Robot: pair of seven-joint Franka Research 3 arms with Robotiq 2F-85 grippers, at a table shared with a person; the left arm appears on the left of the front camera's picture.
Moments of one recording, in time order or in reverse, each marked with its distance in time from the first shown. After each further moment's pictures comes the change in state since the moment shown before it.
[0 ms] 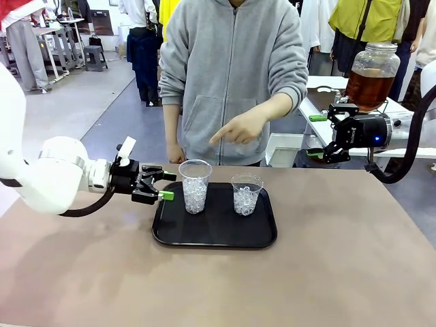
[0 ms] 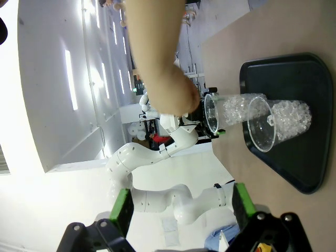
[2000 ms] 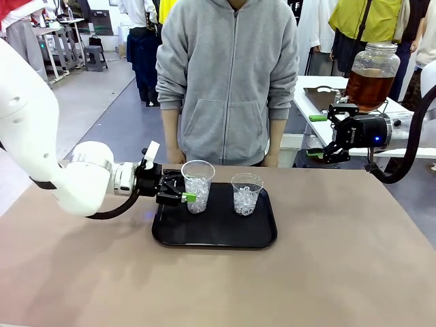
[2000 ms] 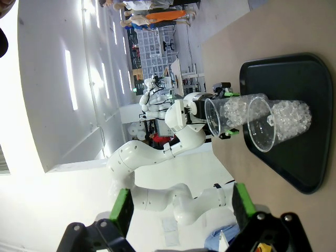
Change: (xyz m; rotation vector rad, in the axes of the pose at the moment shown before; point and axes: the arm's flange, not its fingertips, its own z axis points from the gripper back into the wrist) left arm -0.010 0.013 -0.059 0.002 -0.014 0.031; right arm 0.000 0.000 0.000 0.000 0.000 0.000
